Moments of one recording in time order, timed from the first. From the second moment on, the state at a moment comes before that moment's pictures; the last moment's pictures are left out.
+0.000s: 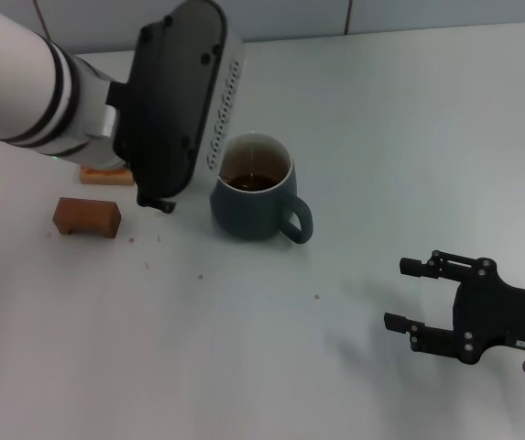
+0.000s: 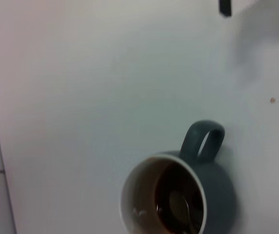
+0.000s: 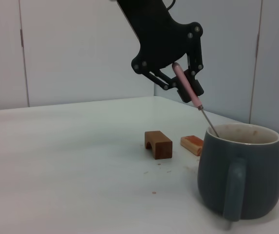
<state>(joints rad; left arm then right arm) -0.54 -2.07 1.67 1.68 2.66 1.45 -1.72 0.38 2.08 -0.35 -0.39 -2.23 -1.63 0.67</state>
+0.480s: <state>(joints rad) -0.57 -2.08 1.70 1.66 2.59 1.39 -1.72 0.38 2.08 -0.35 -0.39 -2.23 -1.63 0.67</state>
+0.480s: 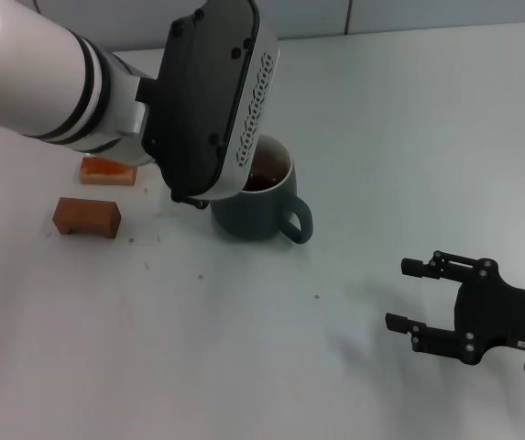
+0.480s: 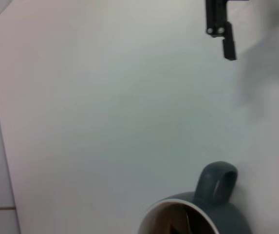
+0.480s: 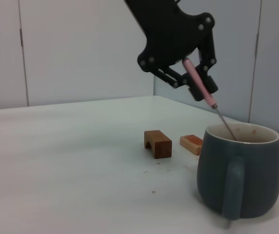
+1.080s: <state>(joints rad) -0.58 -2.08 1.68 1.63 2.66 1.41 -1.78 0.38 2.08 -0.36 -0.39 -2.23 -1.63 0.67</state>
